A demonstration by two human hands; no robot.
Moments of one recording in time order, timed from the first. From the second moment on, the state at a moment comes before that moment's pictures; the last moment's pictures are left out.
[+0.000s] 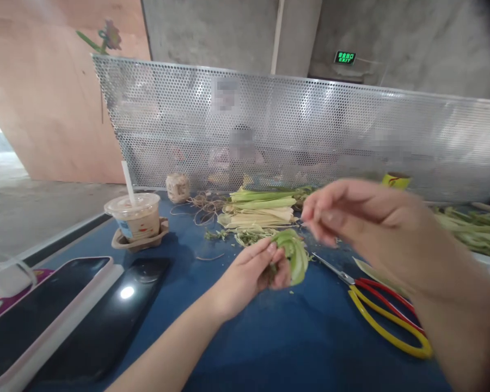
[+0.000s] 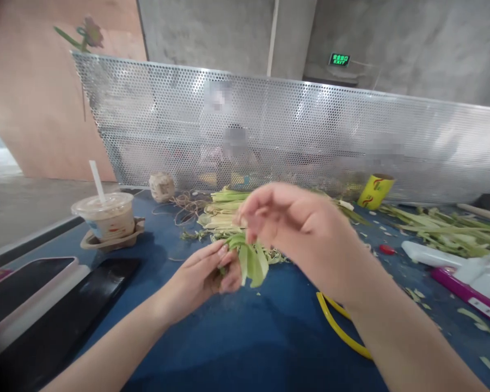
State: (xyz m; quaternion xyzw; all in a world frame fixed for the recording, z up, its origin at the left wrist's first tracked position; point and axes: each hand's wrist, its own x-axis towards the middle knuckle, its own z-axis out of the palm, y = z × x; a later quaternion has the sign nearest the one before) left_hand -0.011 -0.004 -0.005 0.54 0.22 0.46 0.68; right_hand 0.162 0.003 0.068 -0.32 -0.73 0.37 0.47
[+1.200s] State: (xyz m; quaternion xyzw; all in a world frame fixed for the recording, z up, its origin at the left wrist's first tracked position) left_hand -0.007 0.000 -0.004 0.57 0.30 0.32 0.69; right_hand 0.148 0.012 -0.008 -0.17 -0.47 0.74 0.44
